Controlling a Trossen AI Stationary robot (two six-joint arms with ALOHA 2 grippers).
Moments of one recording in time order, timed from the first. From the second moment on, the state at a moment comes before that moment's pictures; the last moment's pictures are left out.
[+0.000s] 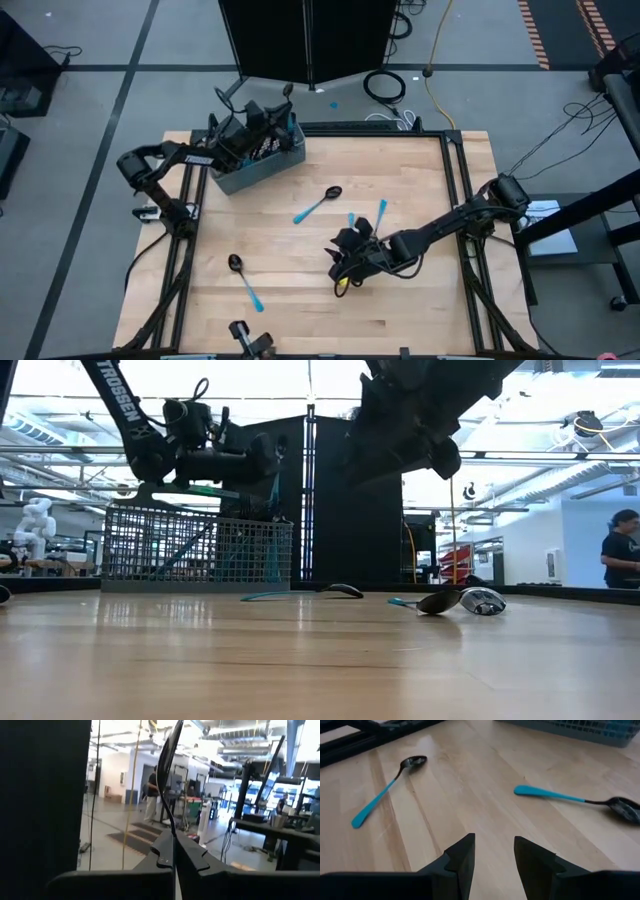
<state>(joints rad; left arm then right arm) 0.73 1.63 0.65 1.22 0.08 -0.13 0.40 1.75 1.11 -0.16 0.62 0.75</state>
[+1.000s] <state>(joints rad) 0.73 1.68 0.63 1.20 0.21 -0.14 0.41 1.75 1.11 -0.08 0.58 0.69</state>
